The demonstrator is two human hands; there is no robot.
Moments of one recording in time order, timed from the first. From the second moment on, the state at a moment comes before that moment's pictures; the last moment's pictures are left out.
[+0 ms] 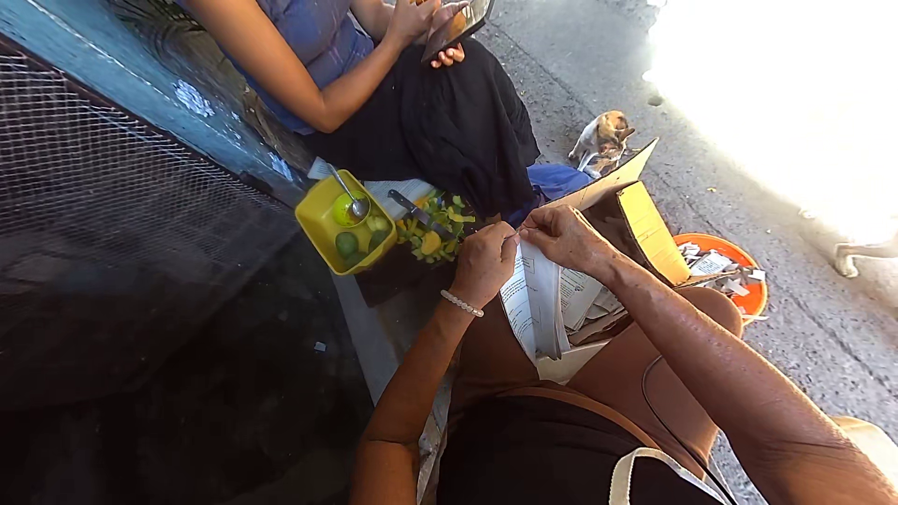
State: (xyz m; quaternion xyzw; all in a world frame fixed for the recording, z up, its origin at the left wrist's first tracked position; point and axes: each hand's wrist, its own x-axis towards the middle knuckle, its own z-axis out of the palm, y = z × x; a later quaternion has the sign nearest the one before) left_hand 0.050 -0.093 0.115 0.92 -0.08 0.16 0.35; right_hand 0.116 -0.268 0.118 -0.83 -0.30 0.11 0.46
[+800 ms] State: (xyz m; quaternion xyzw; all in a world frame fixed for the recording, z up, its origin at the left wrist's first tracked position) left_hand 0.043 -0.082 0.080 0.90 -0.07 0.28 0.32; right_hand 0.124 -0.239 0.090 -0.60 -0.11 0.33 0.72
